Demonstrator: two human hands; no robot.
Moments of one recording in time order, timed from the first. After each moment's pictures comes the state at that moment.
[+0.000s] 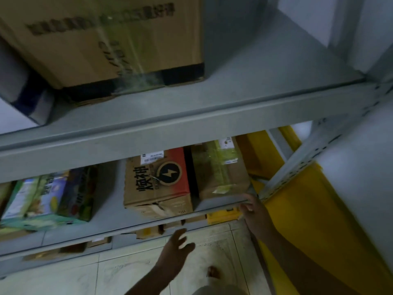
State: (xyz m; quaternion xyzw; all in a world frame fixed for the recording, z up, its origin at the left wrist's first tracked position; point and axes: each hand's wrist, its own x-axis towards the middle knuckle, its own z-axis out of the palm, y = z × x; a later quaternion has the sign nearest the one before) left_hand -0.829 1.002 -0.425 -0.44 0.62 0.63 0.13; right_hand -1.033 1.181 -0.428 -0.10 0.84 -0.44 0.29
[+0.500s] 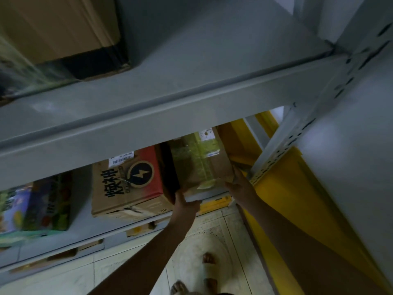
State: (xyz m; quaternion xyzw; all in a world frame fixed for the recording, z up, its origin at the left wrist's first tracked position) left_hand -0.962 1.031 -0.420 -0.43 0.59 0.68 0.05; right_hand -1.119 1.198 -0.531 -0.13 0.76 -0.53 0.34
